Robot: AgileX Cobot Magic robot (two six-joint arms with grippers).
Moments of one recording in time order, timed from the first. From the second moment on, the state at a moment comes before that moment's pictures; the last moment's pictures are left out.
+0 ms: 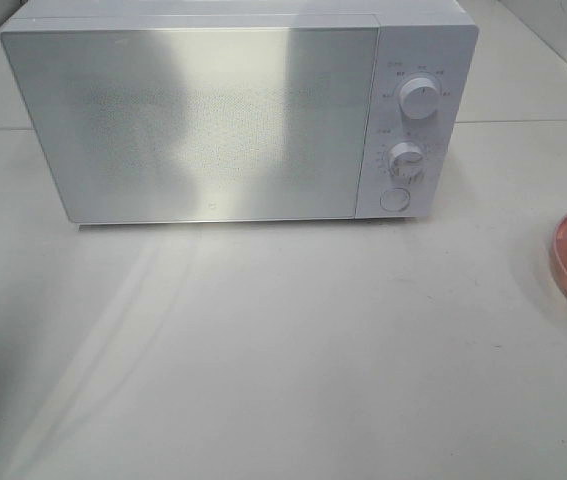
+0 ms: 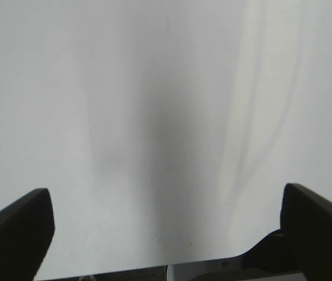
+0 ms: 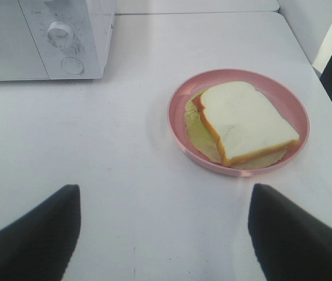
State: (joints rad) left arm -0.05 1.03 -0.76 -0.12 0.98 0.06; right arm 0.10 0.00 -0.51 -0.13 1.04 0.14
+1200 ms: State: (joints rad) left arm 0.03 0.20 -0.50 -0.08 1.04 0.06; right arm 0.10 0.00 -0.51 -0.13 1.04 0.14
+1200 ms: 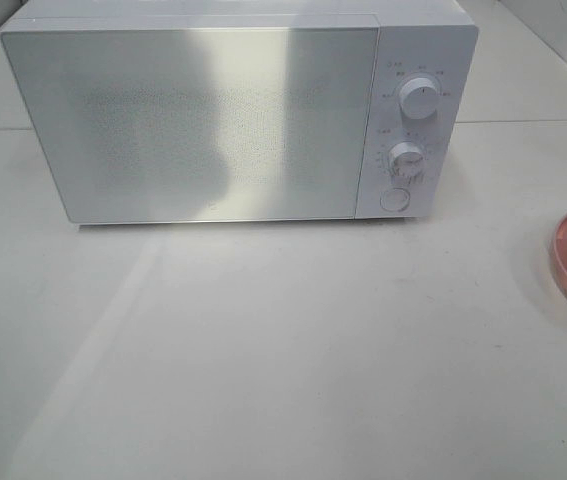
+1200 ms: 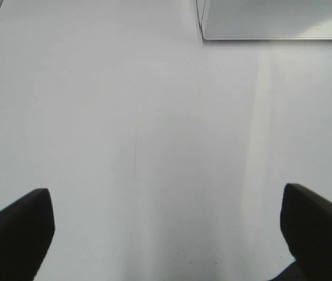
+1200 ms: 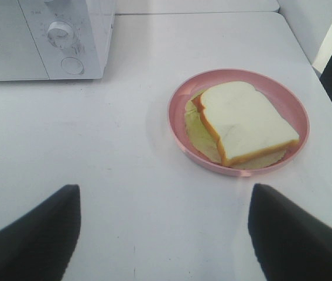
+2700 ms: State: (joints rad) left arm 0.03 0.00 -0.50 -0.08 1.04 0.06; right arm 0.10 0.00 -0.51 -0.13 1.04 0.14
